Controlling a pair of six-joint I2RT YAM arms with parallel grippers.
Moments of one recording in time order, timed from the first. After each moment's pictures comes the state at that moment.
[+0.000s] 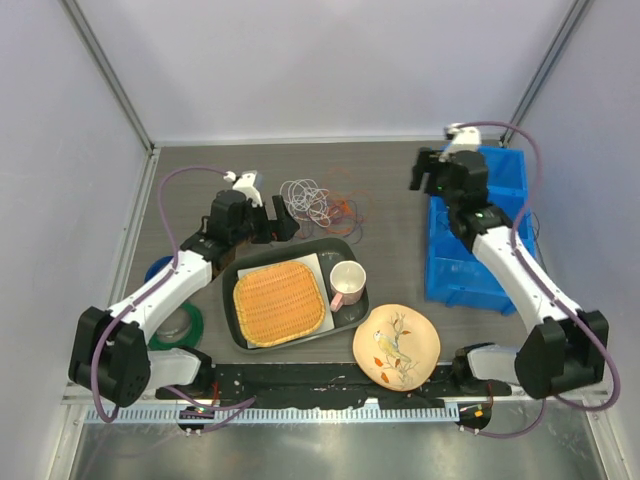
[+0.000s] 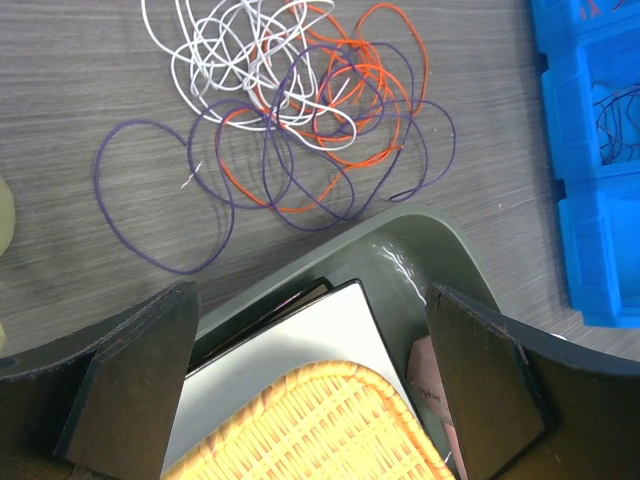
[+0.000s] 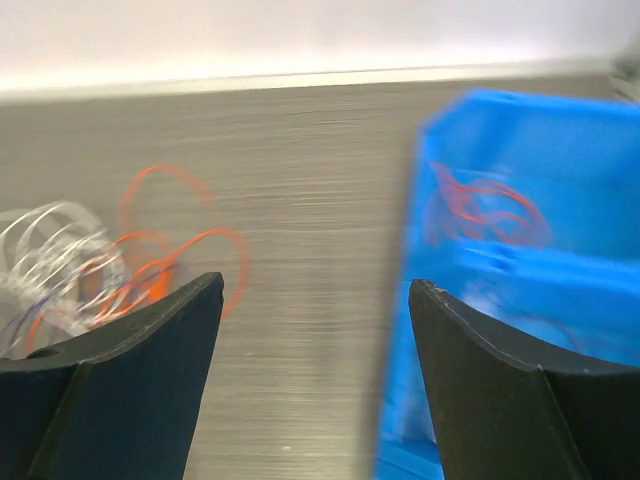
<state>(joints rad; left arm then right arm) -0.41 1.26 0.84 -0.06 0.13 -0.45 0.16 1.24 1.02 -0.07 0.22 0.17</state>
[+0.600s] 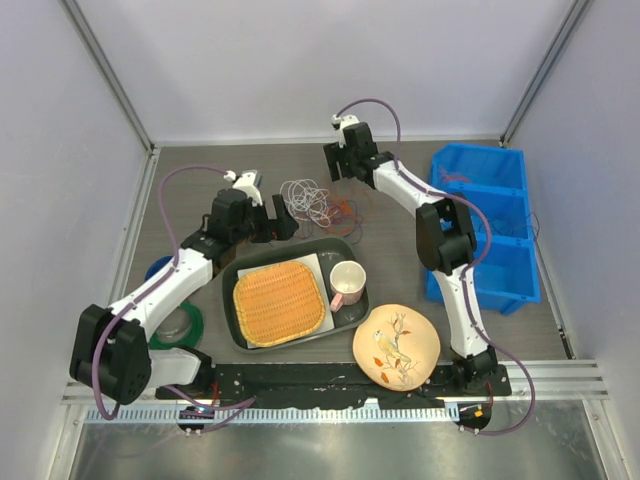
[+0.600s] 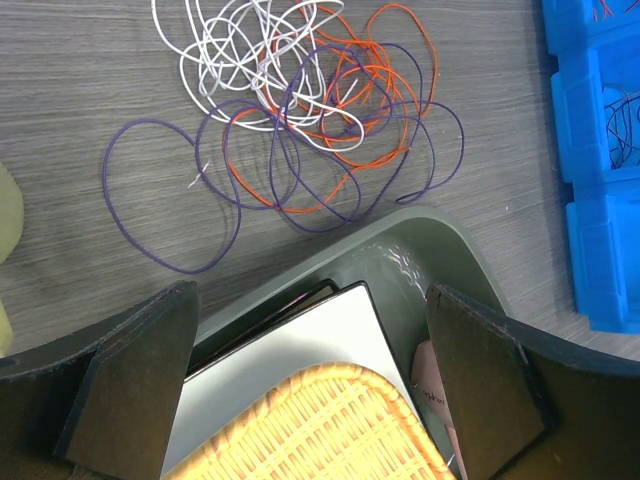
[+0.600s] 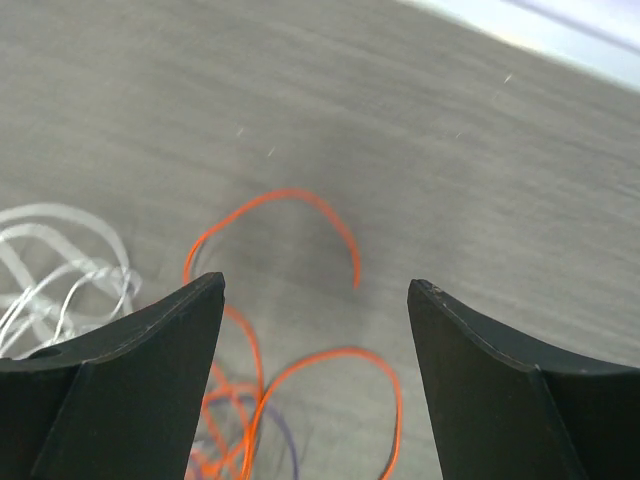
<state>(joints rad) -0.41 1.27 0.84 -0.09 0.12 -0.45 0.44 2.27 1.89 -0.25 0.07 -0.01</state>
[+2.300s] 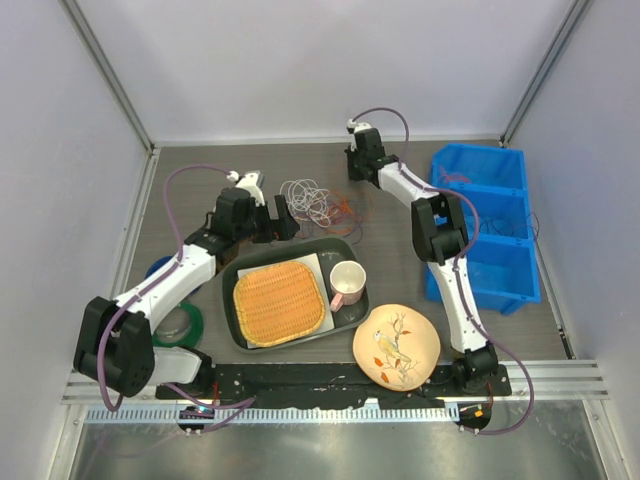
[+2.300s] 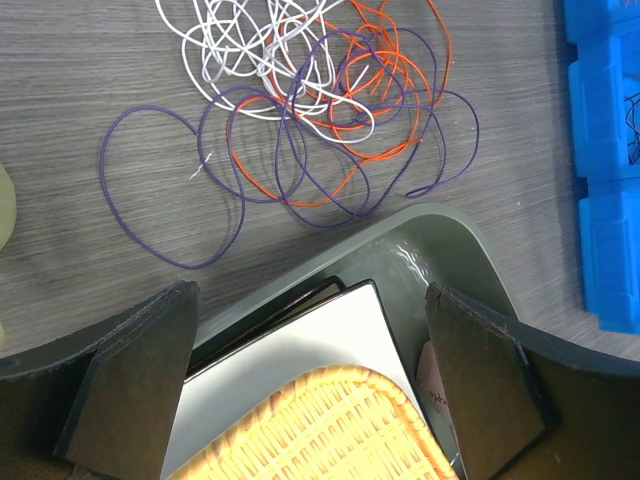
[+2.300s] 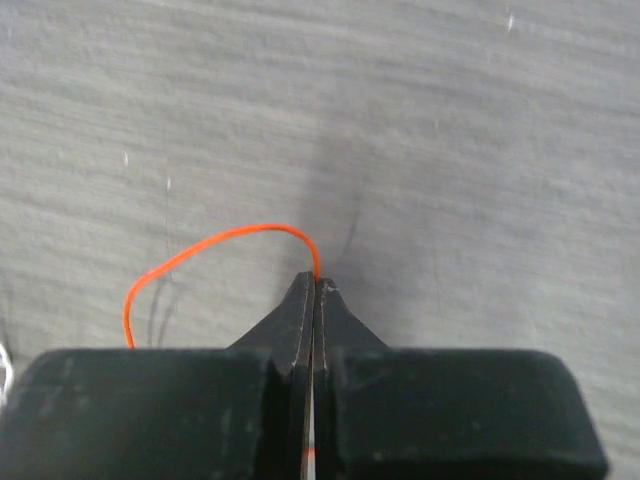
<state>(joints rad) -0.41 1.32 0.87 -0.10 0.12 -0.45 0.36 2.57 2.19 -0.27 0.03 0.11</state>
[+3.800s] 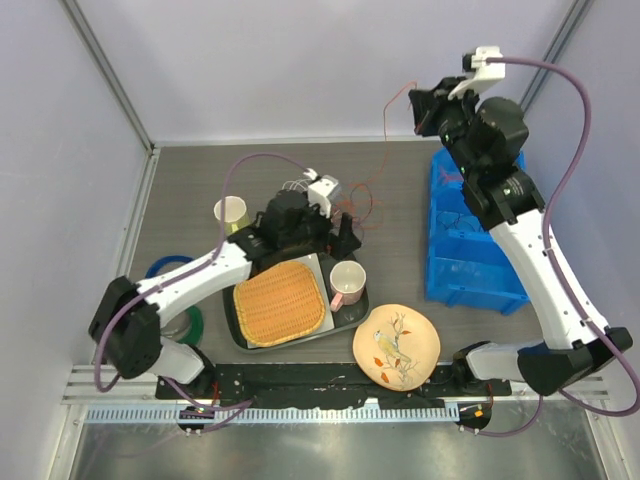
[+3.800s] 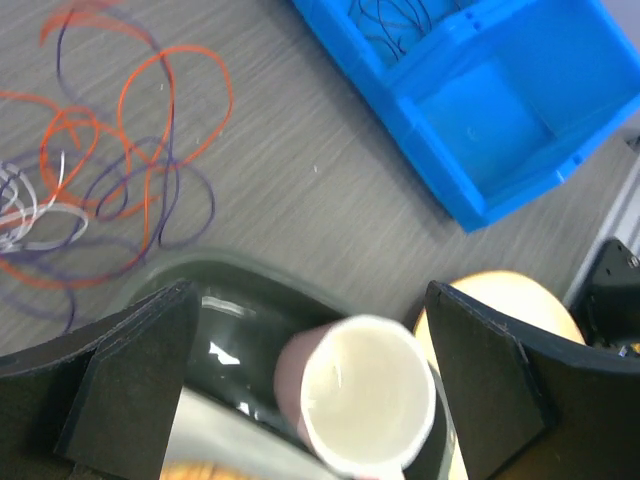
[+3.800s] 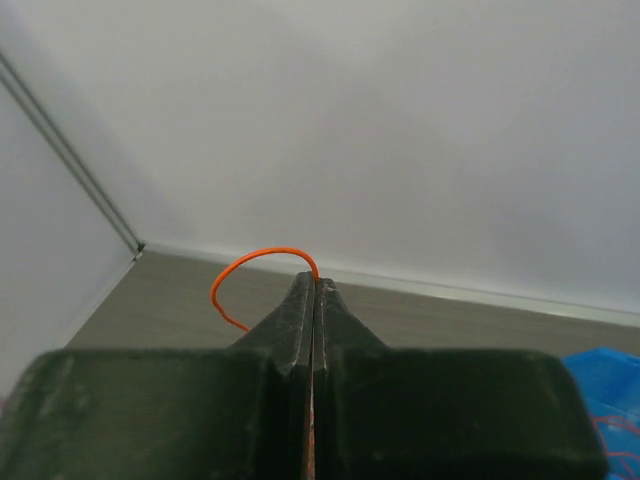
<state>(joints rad) -0.72 1.39 1.01 -0.03 0.22 -0.26 0.38 1.32 1.66 -0.16 0.10 0.17</state>
